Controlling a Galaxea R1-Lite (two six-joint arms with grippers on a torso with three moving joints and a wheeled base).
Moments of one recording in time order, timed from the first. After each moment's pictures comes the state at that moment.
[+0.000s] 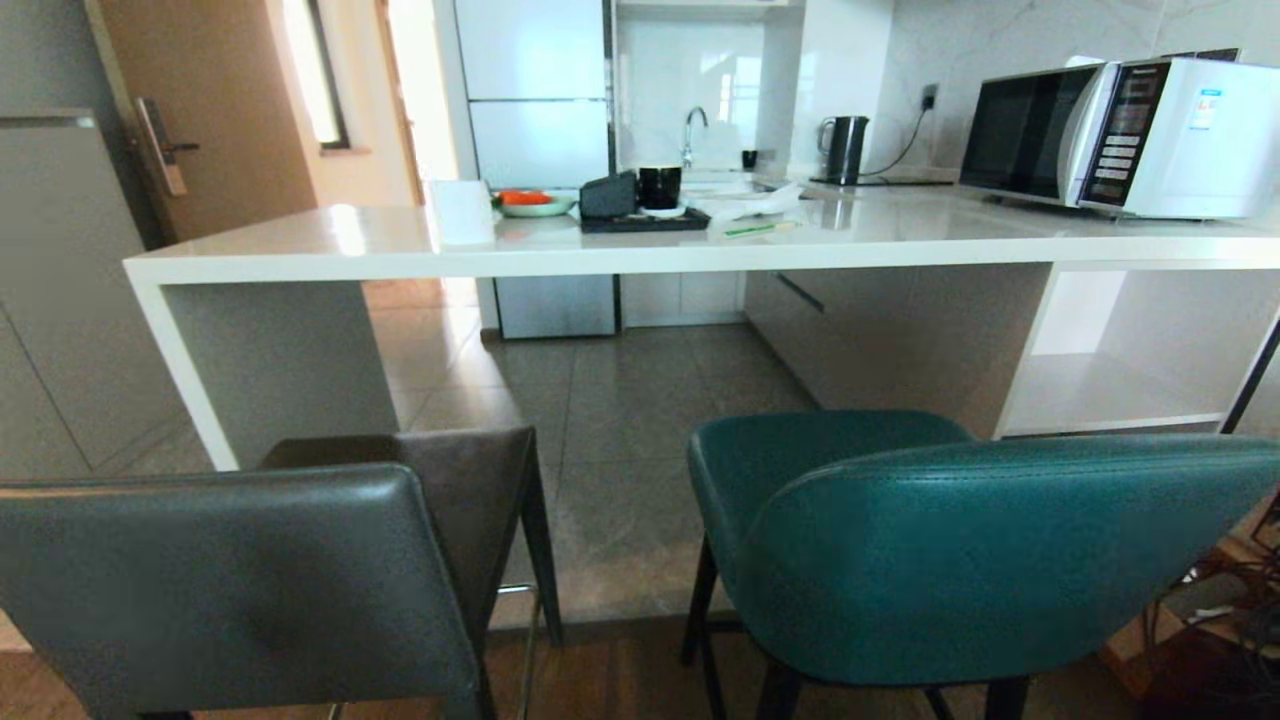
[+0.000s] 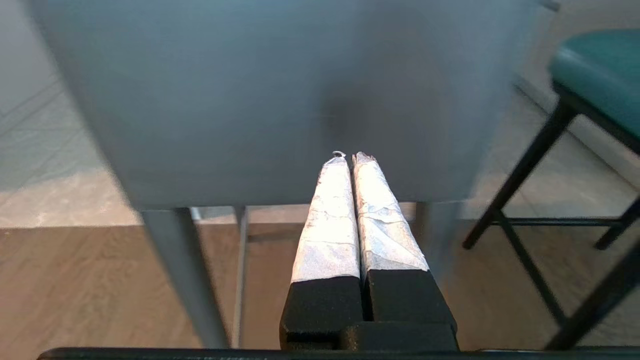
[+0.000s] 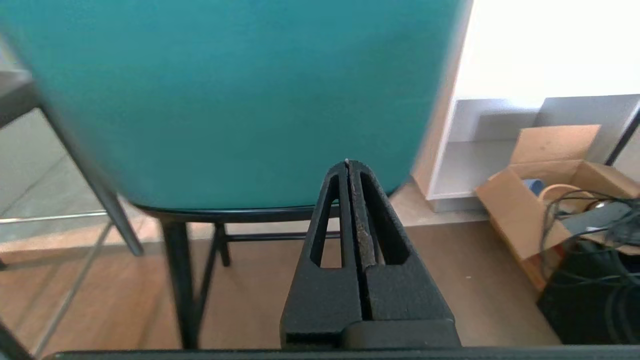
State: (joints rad) left arm 0.00 0.00 -0.03 0.09 0.01 0.01; right arm 0.00 0.00 0.00 -0.01 0.01 -0.03
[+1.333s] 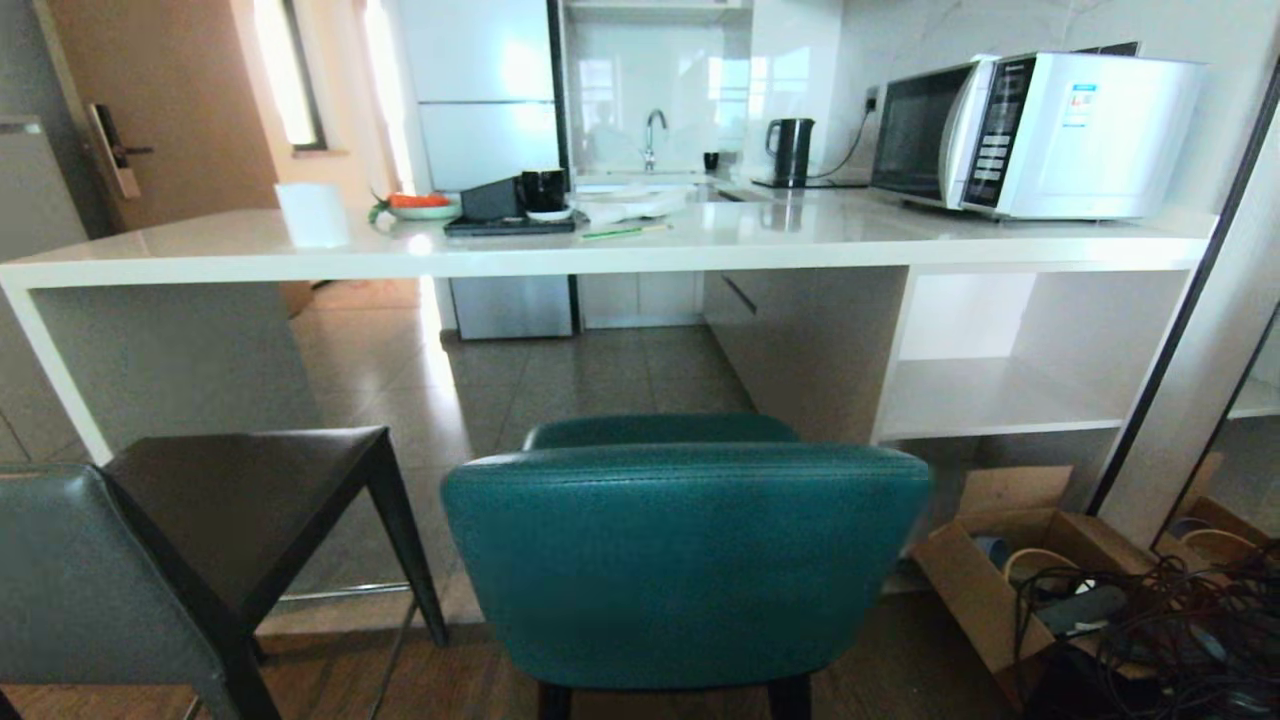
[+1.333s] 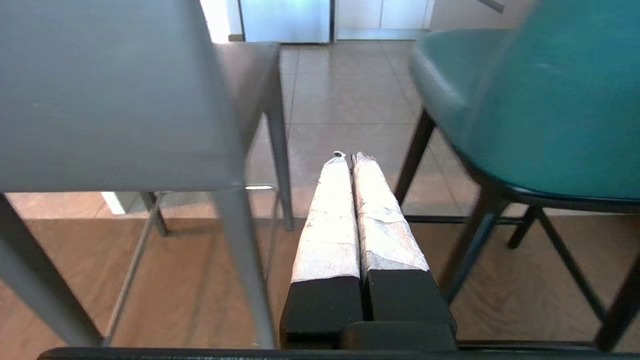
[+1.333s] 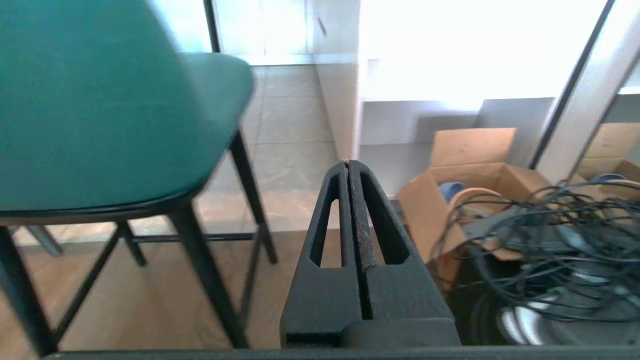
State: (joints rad) left arm 0.00 0.00 -0.03 0.09 0.01 0.00; right arm 0.00 0.00 0.00 -0.01 0.01 -0.03
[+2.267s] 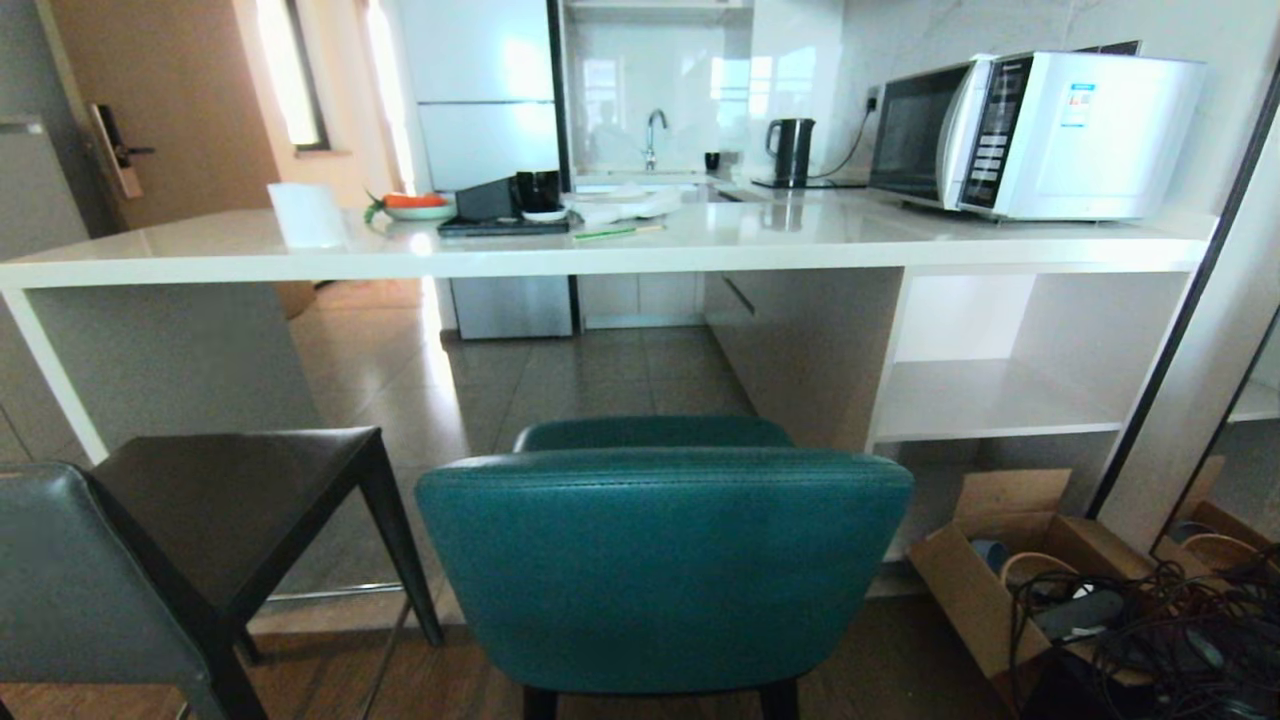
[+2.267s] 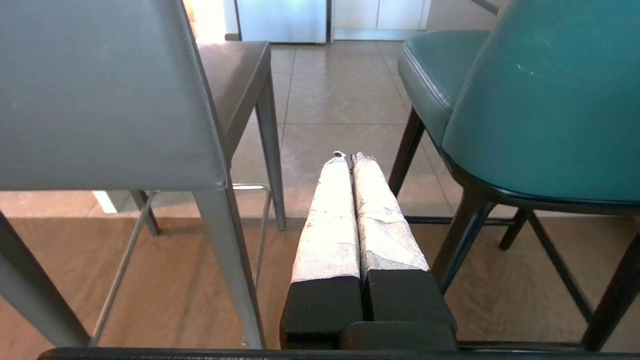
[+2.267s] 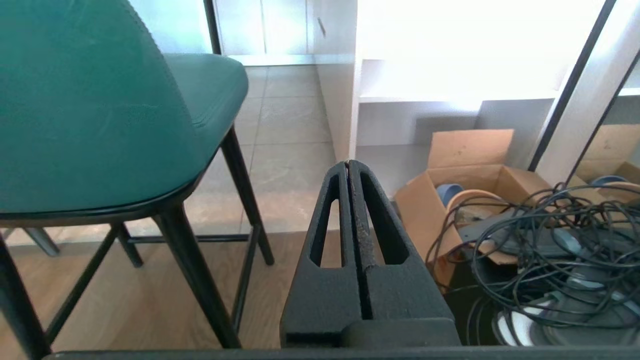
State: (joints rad) left arm 0.00 0.00 -0.03 0.09 0.01 0.00; right arm 0.00 0.00 0.00 -0.01 0.01 -0.03
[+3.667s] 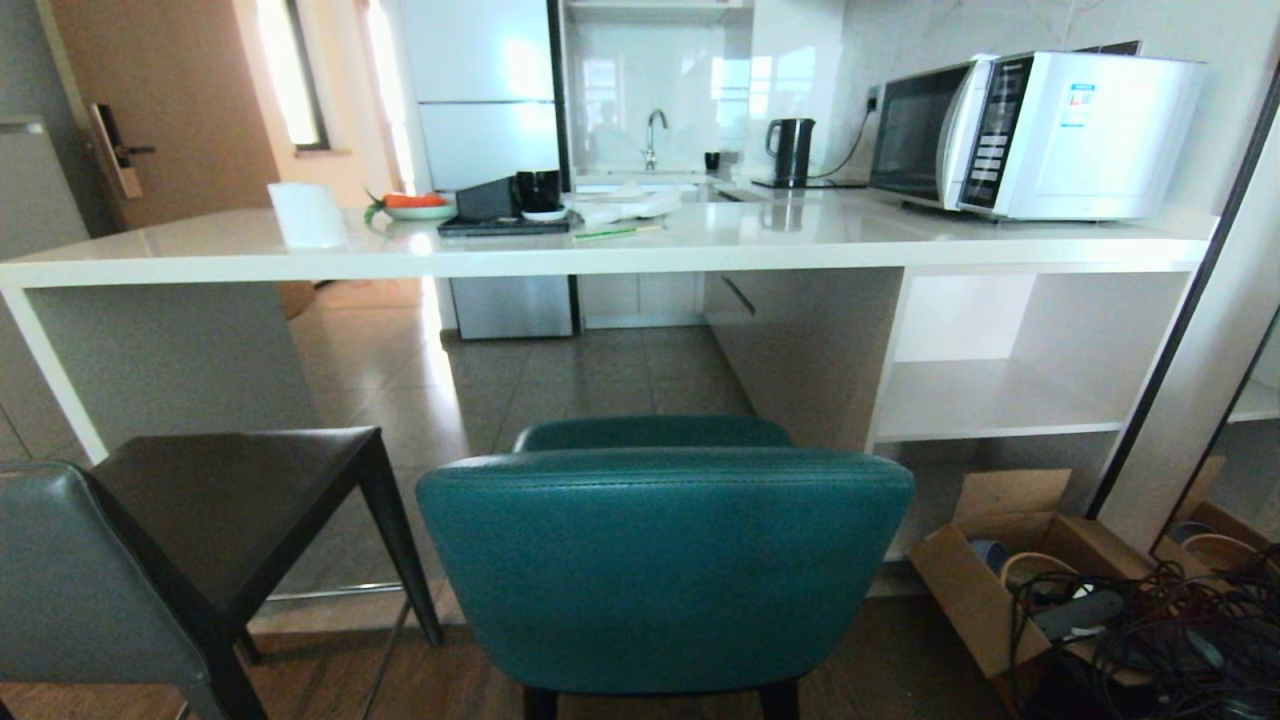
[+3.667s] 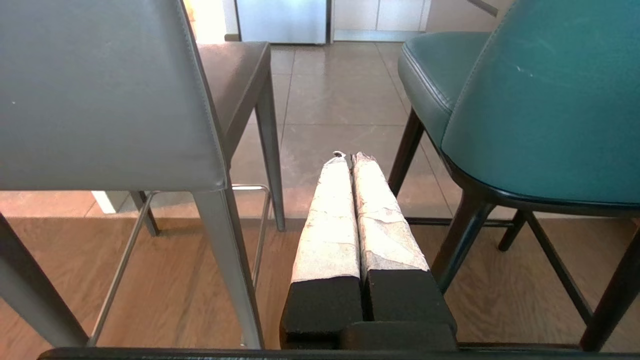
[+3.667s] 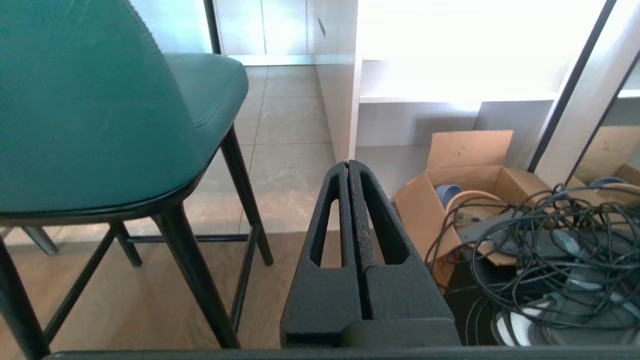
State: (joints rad) left arm 0.00 0.00 -0.03 0.08 0.00 0.00; right arm 0.00 0.00 0.00 -0.01 0.01 -0.04
